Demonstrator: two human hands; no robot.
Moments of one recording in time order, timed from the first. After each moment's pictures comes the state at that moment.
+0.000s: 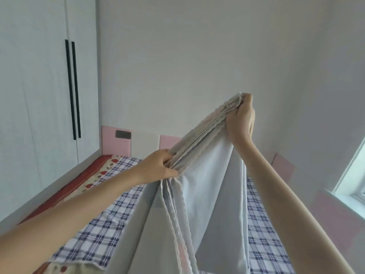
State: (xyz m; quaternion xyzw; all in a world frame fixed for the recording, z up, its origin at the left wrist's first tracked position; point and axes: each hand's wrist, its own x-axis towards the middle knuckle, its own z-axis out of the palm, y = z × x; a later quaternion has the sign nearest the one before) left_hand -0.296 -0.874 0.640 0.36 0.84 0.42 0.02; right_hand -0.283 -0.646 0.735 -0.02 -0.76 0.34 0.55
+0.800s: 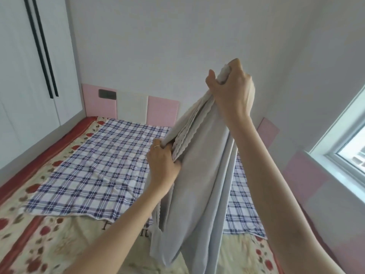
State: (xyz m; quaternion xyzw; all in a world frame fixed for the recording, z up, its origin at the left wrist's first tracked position) left_hand -0.270 -0.791 0.503 0.15 0.89 0.37 -0.23; right_hand -0.256 -0.658 0.694 -0.06 -0.83 0.19 0.52
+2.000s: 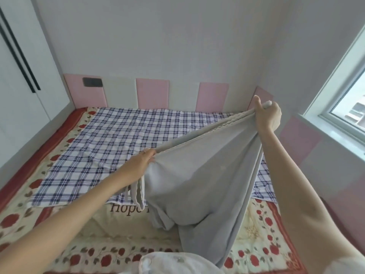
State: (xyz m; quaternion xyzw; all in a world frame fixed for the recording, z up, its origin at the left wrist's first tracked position) left_hand -0.279 -0.857 0.449 0.39 0.89 0.24 0.05; right_hand -0.216 -0.479 0.562 -0.41 -0.73 0.35 0.42
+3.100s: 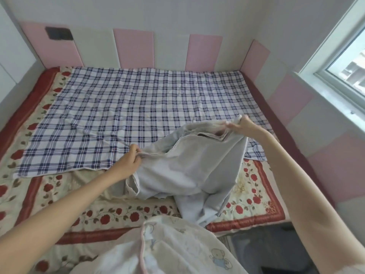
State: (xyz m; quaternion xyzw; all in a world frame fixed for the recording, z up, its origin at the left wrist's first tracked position) left_hand -0.268 -0.868 0.338 0.28 0.88 0.31 0.21; right_hand -0.165 -0.485 0.448 -0.27 -0.88 0.40 -0.02
